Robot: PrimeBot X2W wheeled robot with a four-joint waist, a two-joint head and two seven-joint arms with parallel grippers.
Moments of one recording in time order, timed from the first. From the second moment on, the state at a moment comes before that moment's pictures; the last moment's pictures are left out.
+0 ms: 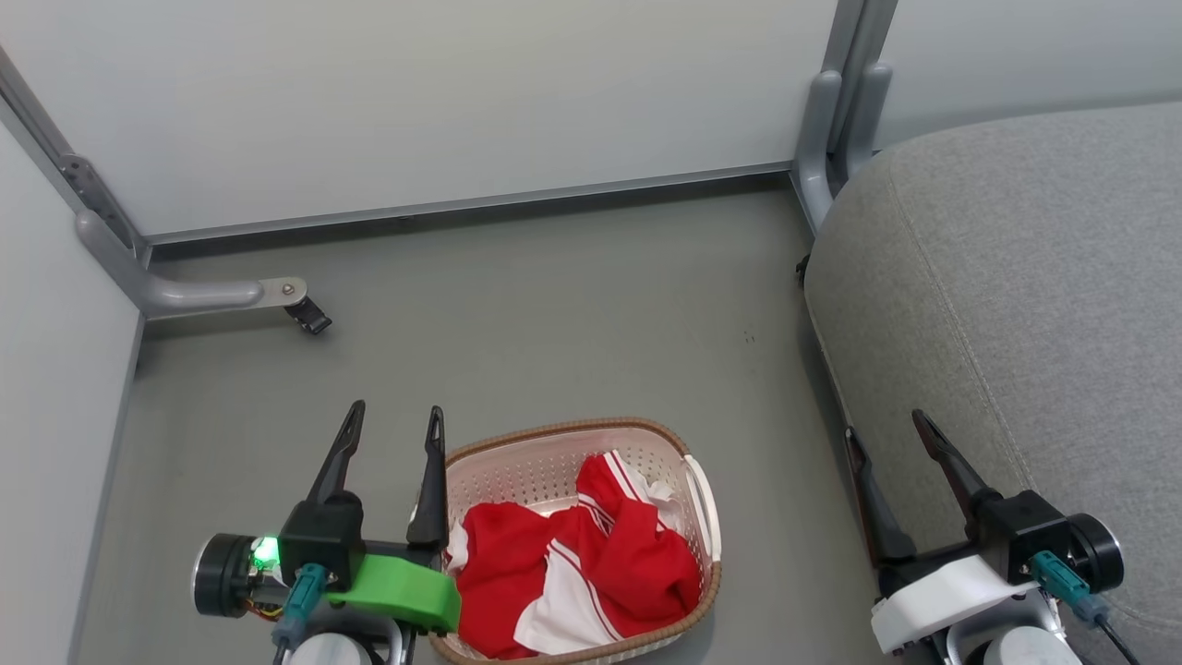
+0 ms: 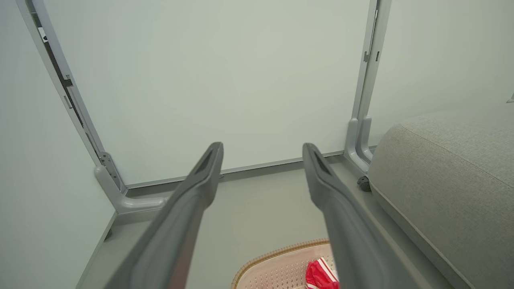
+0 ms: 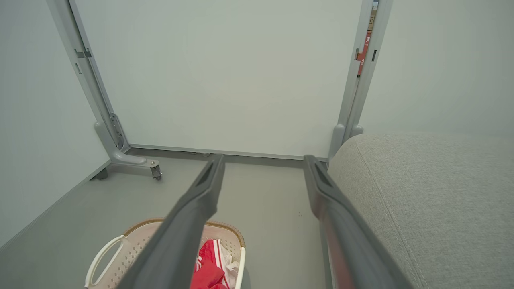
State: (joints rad) left arm -0.08 0.05 -0.21 0.21 -0.10 0.01 -0.26; right arm -0.02 -0.05 0.06 0.12 0.07 0.13 -0.26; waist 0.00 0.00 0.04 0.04
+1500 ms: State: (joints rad) left arm -0.81 0.18 -0.78 1.05 -0.09 -0.13 -0.26; right arm -0.36 -0.05 0.13 -0.08 0.10 0.13 -0.26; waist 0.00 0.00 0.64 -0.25
